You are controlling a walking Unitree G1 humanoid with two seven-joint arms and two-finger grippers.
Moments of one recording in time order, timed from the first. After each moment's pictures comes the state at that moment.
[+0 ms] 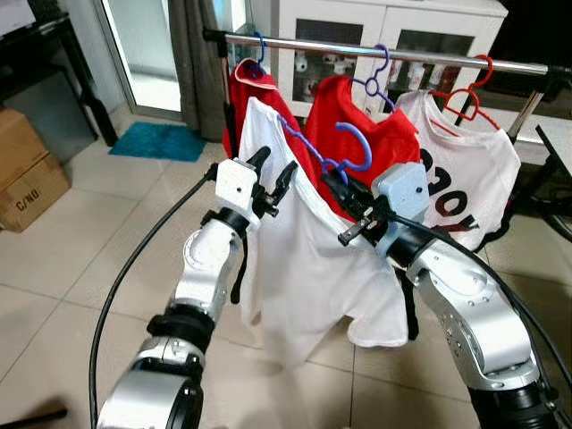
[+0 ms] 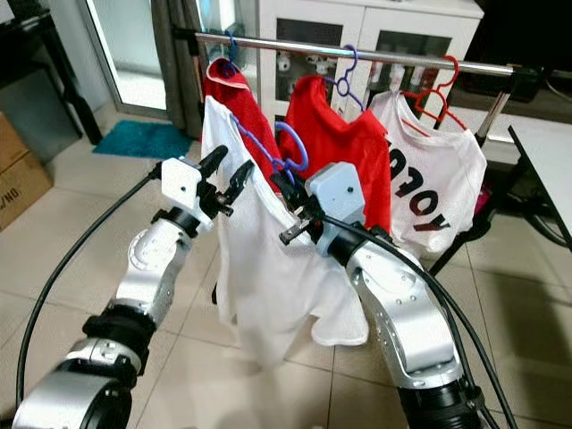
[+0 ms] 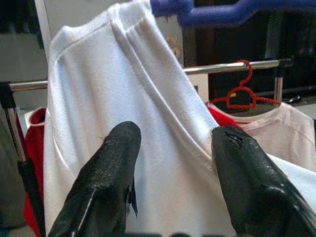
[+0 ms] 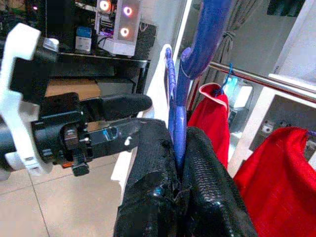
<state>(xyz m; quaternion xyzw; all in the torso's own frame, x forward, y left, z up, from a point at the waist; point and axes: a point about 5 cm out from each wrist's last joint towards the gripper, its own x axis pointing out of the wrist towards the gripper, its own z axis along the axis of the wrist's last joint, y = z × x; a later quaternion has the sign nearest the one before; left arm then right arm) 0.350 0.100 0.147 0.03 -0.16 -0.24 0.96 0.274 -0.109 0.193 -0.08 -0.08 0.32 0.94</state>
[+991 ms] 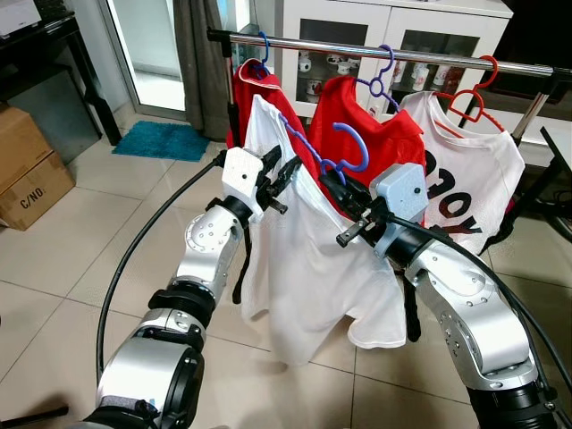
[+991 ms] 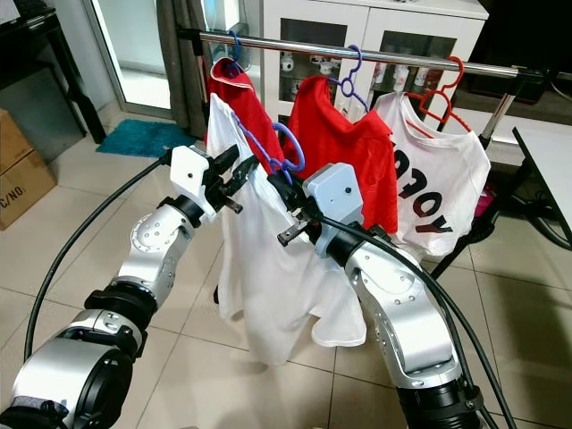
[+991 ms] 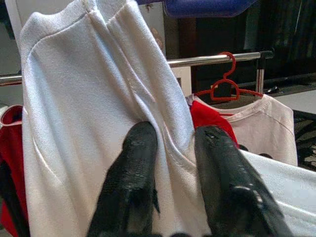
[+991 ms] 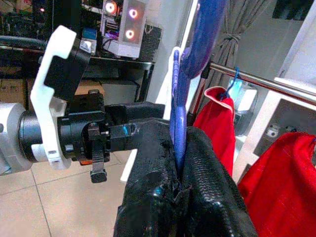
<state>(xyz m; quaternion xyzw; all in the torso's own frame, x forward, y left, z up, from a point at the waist) 0.364 0.097 0.153 0.04 -0.13 -0.29 0.95 0.274 -0.107 0.193 -0.08 -0.09 0.32 0.94</state>
